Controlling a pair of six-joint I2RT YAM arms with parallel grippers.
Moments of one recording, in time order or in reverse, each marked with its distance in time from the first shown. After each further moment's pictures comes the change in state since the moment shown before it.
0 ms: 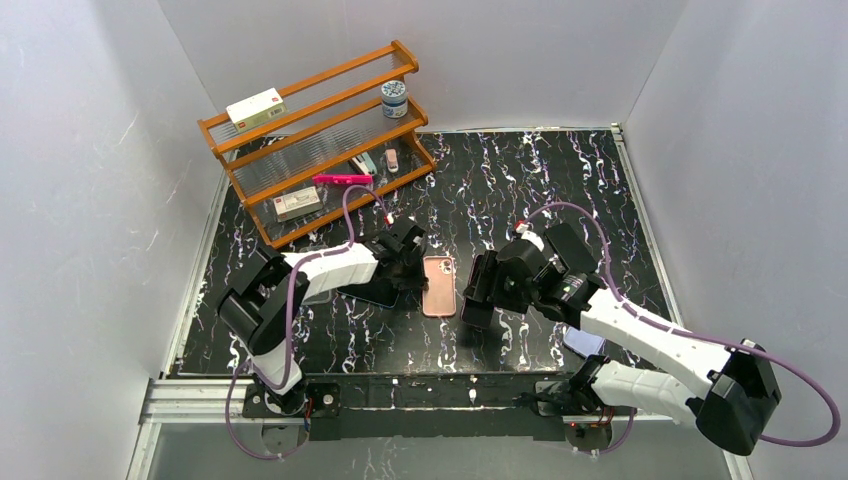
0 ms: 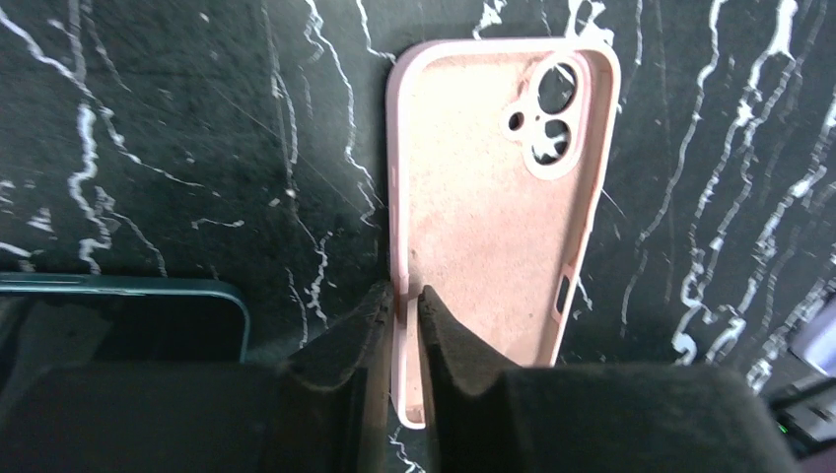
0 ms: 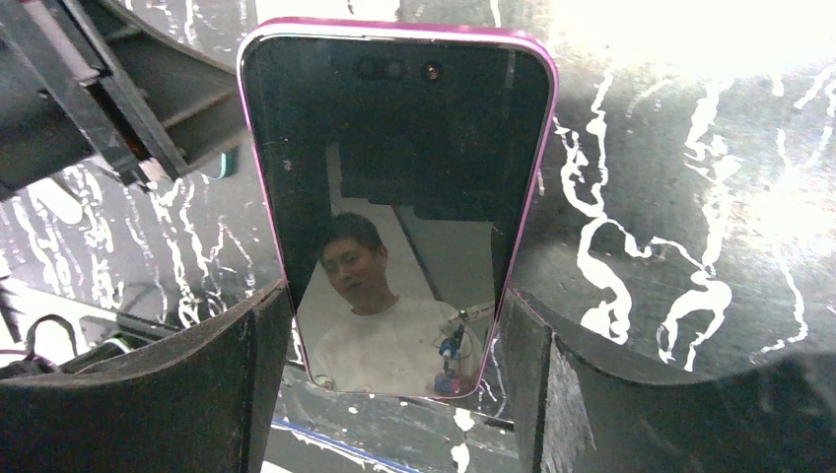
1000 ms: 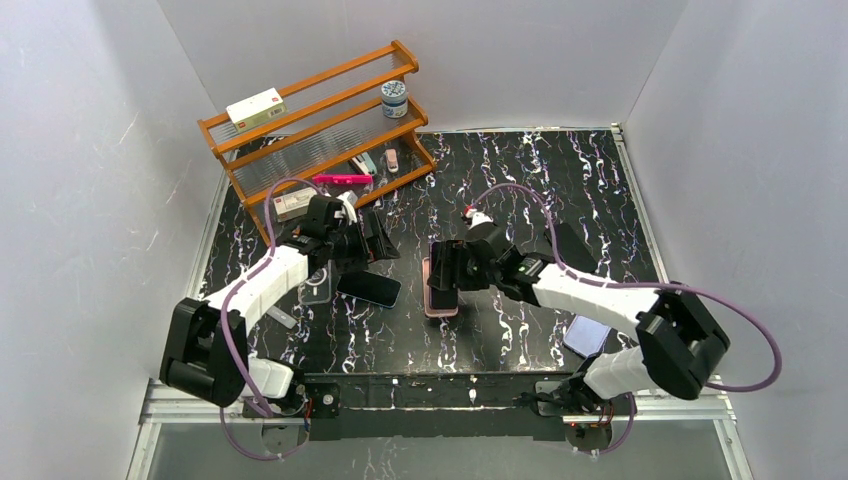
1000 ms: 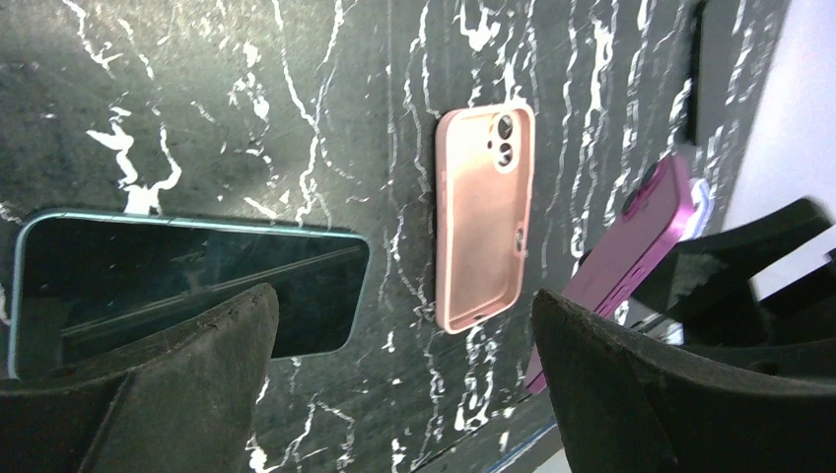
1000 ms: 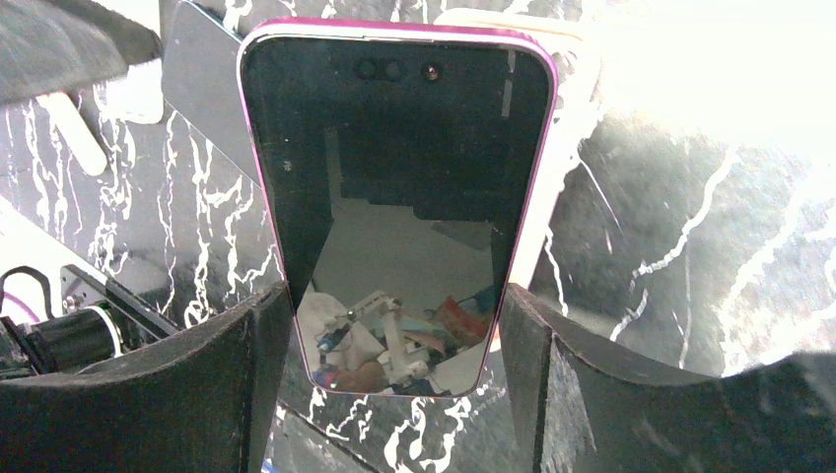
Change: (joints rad) left arm 0.405 -0.359 -0.149 -0.008 0.356 0.165; right arm 0.000 0.330 0.069 0.389 -0.154 -0.245
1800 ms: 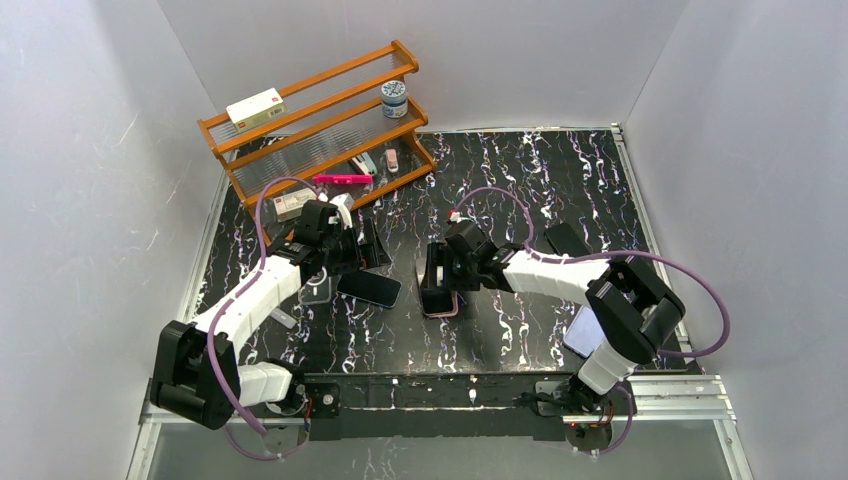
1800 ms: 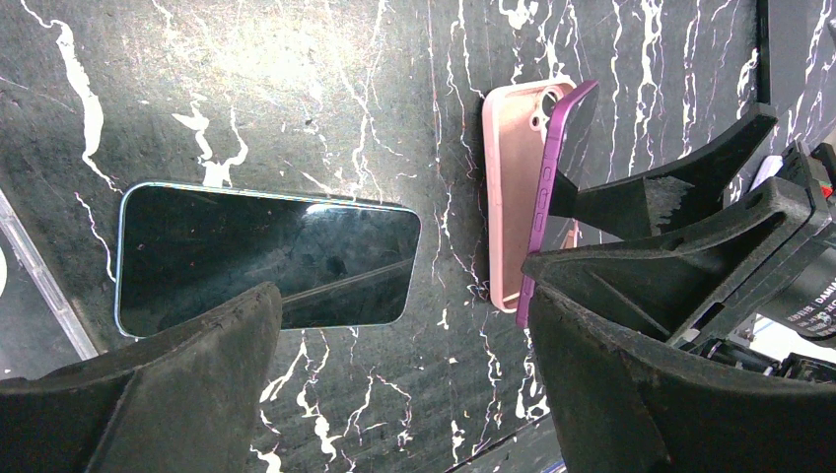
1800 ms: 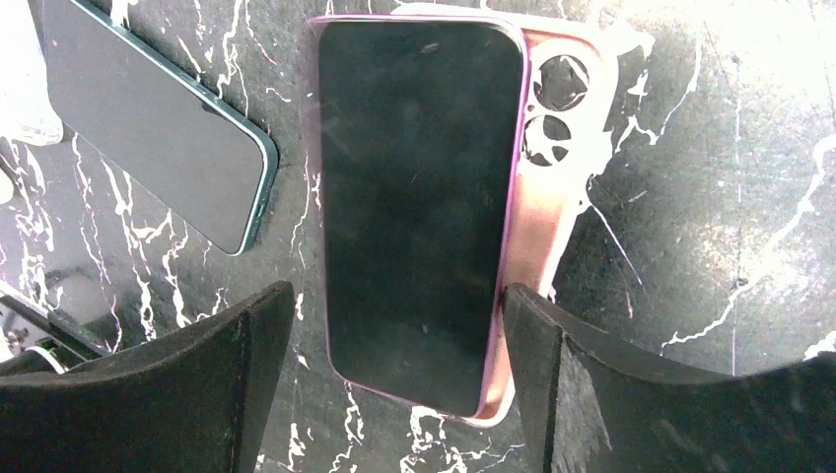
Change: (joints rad) left arm 0.000 -0.110 -0.032 -0.084 -0.083 0.138; right arm -0.001 0.264 0.110 0.016 -0.024 0.013
